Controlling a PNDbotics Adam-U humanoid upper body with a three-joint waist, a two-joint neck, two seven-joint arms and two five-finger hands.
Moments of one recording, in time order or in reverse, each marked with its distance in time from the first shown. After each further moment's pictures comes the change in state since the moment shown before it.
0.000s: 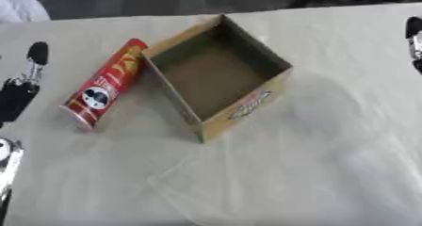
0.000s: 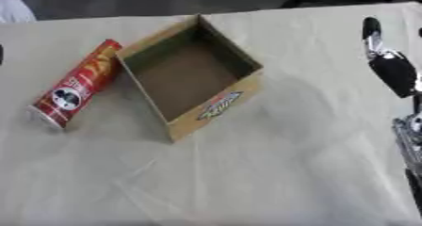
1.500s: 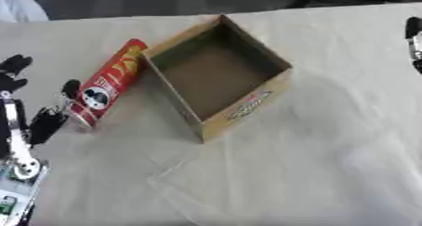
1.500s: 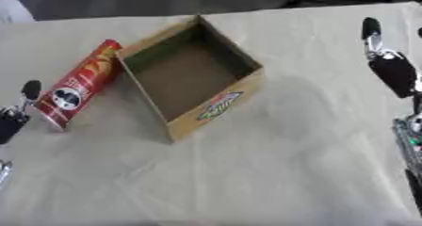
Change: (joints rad) left arm -0.008 0.006 -0.092 0.182 -0.068 -0.120 0.080; right arm -0.004 0.001 0.005 0.001 0.000 0.000 0.005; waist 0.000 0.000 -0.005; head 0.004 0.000
